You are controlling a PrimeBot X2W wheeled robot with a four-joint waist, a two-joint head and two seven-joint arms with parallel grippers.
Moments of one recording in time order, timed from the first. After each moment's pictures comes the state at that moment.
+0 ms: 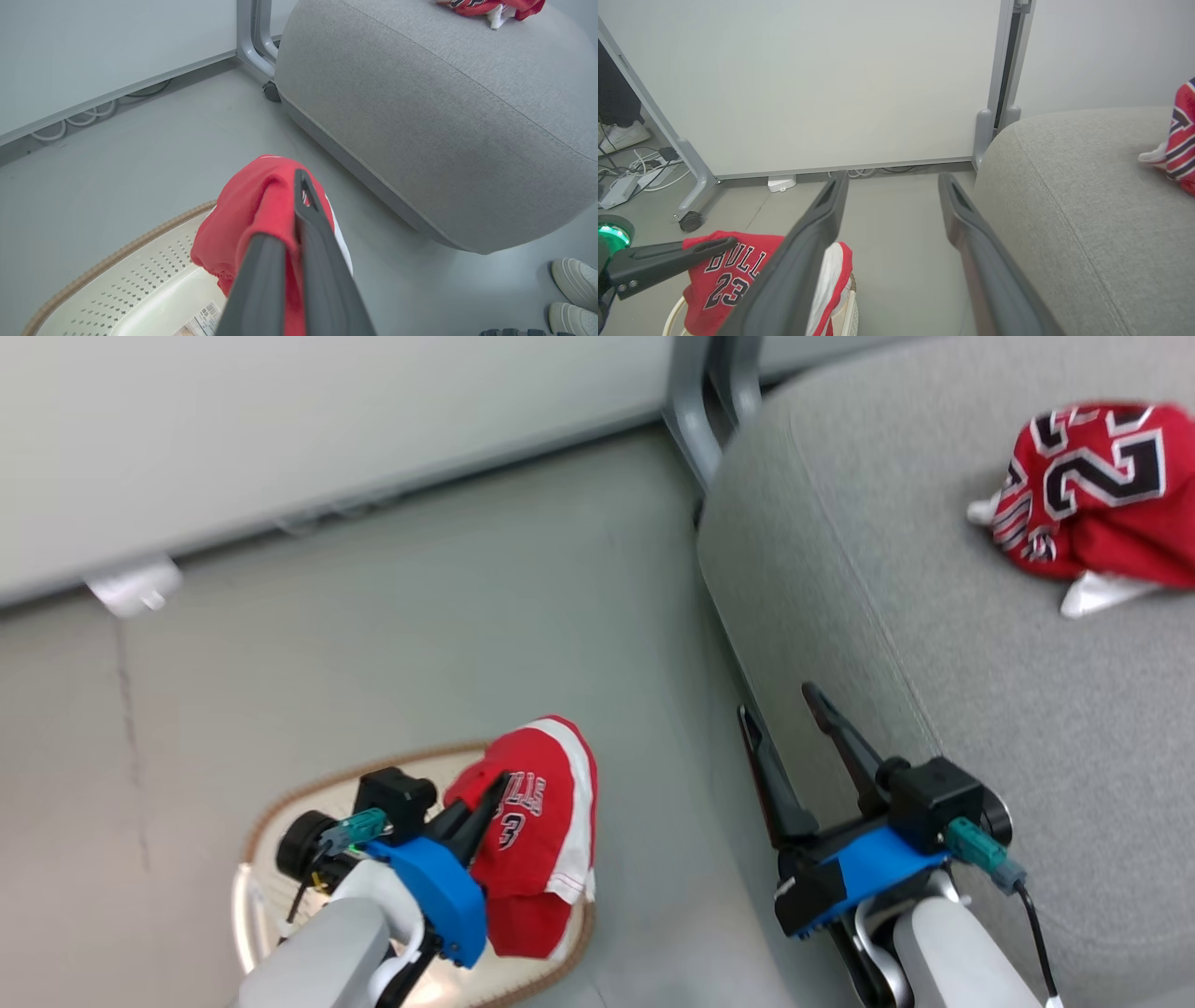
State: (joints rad) left arm -0.63 0.22 -0.91 0.80 -0.70 -0.13 -0.26; right arm -0.29 -0.05 0.24 0.30 0.13 0.13 -0.19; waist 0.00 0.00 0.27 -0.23
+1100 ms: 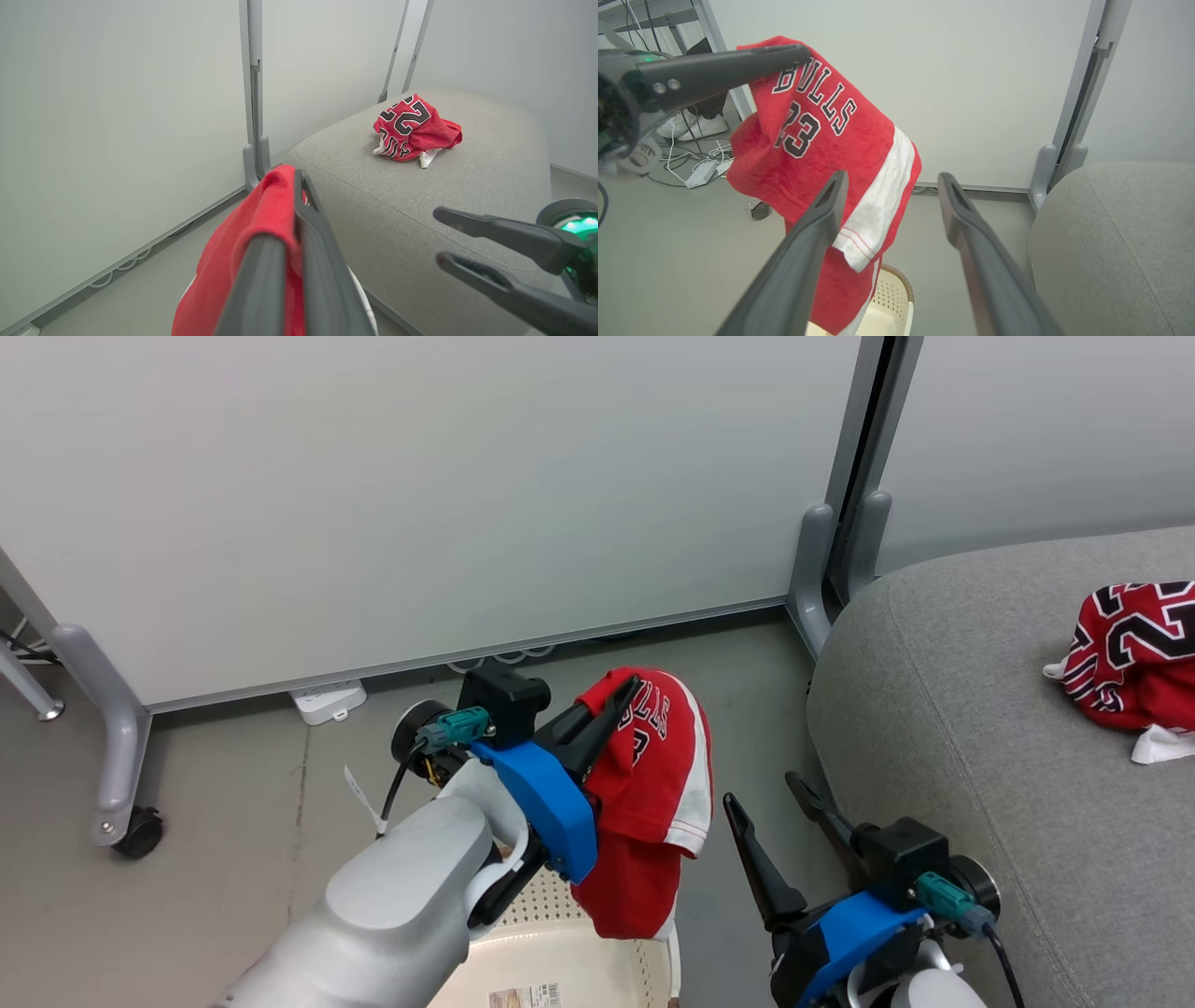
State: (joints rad) left arm -0.83 0.12 -1.06 0.74 -0.84 -0.13 -0.25; right arm -0.15 -0.05 0.26 0.24 0.11 0.13 -0.06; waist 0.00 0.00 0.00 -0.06
